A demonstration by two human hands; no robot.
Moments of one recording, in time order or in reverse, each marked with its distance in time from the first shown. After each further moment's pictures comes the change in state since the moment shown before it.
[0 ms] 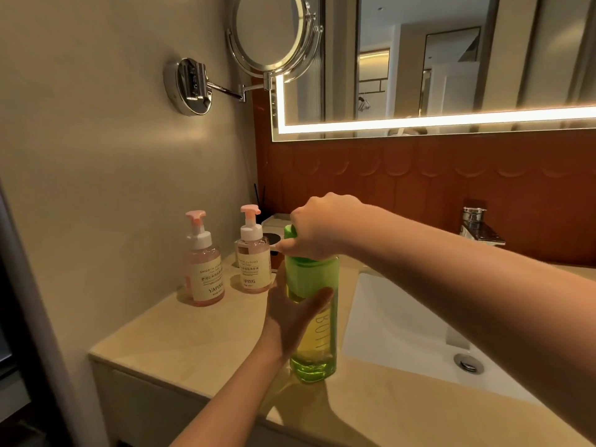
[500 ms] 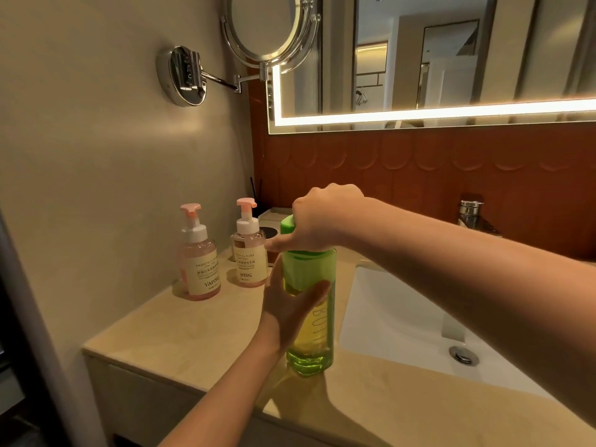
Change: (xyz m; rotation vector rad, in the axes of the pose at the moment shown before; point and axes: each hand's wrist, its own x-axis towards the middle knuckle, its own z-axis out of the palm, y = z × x) left_hand 0.000 -0.001 0.001 0.056 0.011 -0.043; right_hand 0.000 0.002 0.001 -0.035 0.016 0.062
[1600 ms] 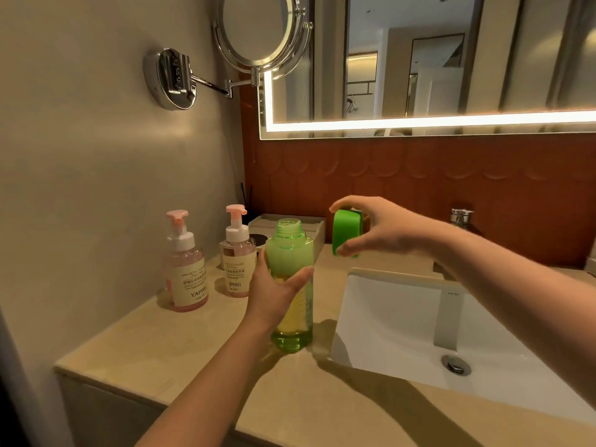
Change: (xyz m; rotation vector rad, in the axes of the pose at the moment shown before) left_hand 0.047 -0.014 -0.005 0.043 0.097 0.015; right_hand -0.011 0.087 0.043 0.882 0.041 -0.007
